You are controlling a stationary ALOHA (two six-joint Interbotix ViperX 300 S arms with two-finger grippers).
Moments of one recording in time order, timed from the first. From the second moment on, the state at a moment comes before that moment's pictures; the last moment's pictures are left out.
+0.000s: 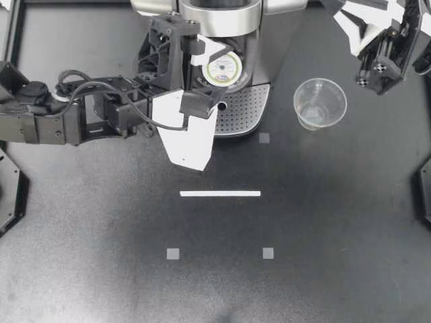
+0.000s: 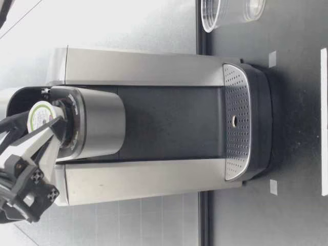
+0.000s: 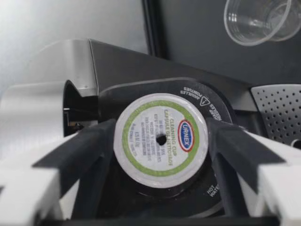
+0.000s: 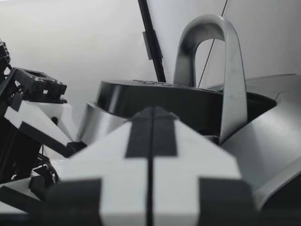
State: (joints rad) left arm -0.01 -0.12 0.28 0.94 0.69 -0.01; right arm -0.45 -0.53 0.98 -0.04 -0.75 0.26
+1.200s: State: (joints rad) left arm -0.08 -0.21 0.35 0.94 0.64 -0.18; right arm -0.46 -0.51 0.95 -0.02 -0.71 0.26
